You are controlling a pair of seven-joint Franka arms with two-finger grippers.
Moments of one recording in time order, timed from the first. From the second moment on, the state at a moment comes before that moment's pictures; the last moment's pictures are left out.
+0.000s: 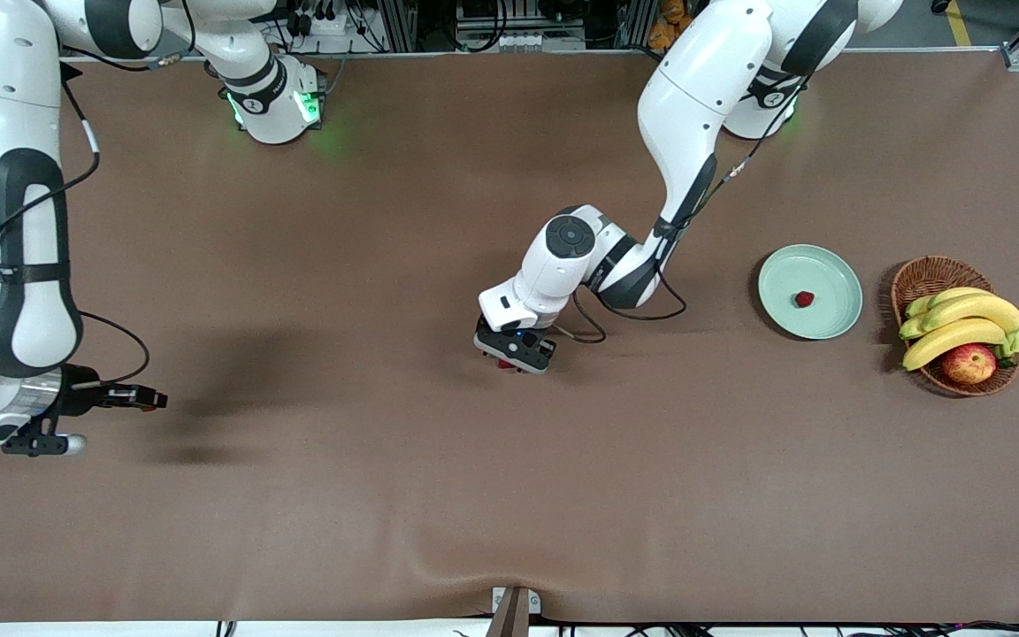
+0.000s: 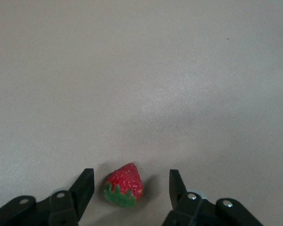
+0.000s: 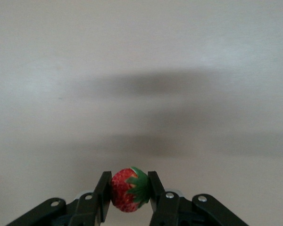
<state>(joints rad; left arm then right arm) -0.67 0.84 -0.12 -1.59 0.02 2.81 -0.36 0.10 0.65 -0.34 -1.52 0.50 1.96 -0.36</state>
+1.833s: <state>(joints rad) -0.59 0.60 -0.04 -1.70 0.03 2.49 -0.33 0.60 0.59 -0.33 -1.52 0.62 2.11 0.54</state>
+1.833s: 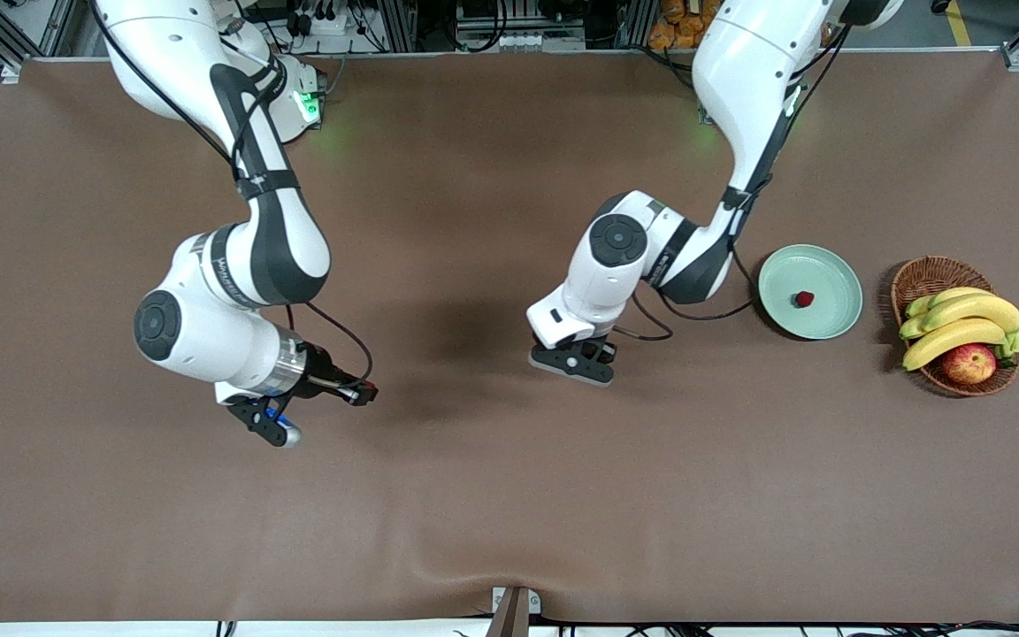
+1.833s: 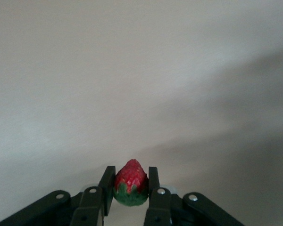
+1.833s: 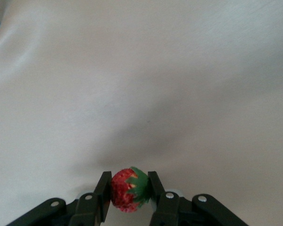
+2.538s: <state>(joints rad) -0.37 0.31 -0.04 -2.11 0.03 2.49 -0.15 0.80 0.75 -0.33 -1.43 0.63 2.40 0.87</state>
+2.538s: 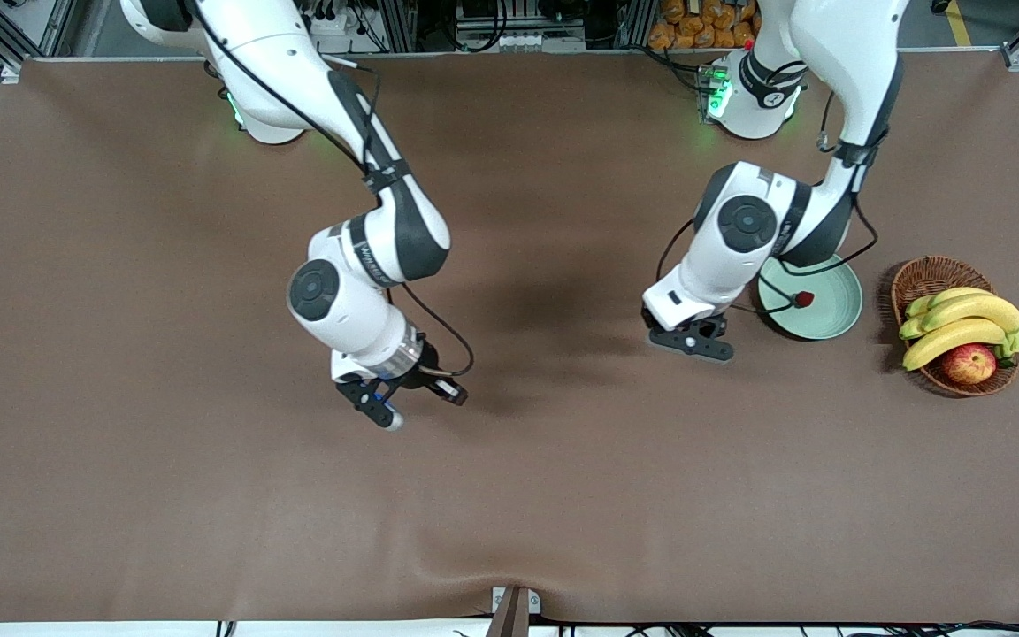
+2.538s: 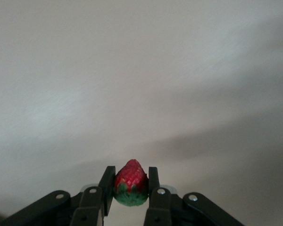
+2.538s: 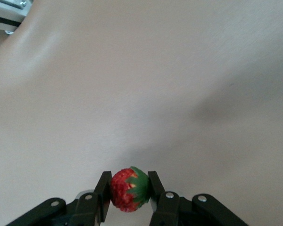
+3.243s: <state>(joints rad) -0.11 0.23 -0.04 -2.29 0.03 2.49 0.12 0.93 1.00 -0.33 -1.25 0.63 2.65 1.15</state>
